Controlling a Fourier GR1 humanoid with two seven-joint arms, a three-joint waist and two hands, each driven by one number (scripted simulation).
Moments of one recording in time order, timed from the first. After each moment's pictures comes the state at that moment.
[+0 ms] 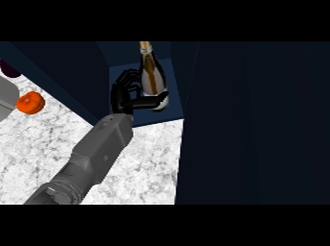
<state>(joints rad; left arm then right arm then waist) -0.96 0.00 -0.20 -0.16 0.77 0.41 -0.71 -0.61 -0.15 -0.01 -2.38 -0.25 -0.06 0.89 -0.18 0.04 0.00</state>
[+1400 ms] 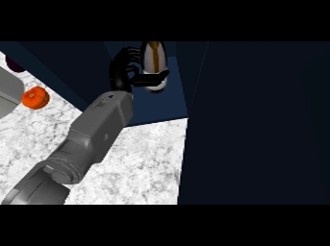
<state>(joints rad) -1.17 0.03 -0.23 -0.03 0.77 0.54 -0.60 -0.56 -0.17 -0.05 -2.38 -0.26 -0.02 0.85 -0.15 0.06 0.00</state>
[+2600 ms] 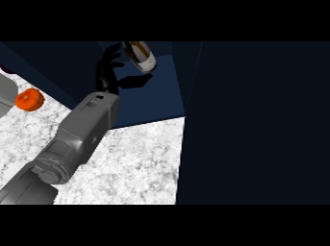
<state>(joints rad) -1.13 0.09 -0.36 -0.02 0.63 0.71 -0.51 -0.58 -0.16 -0.04 -2.38 -0.27 0.00 0.84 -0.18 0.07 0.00</state>
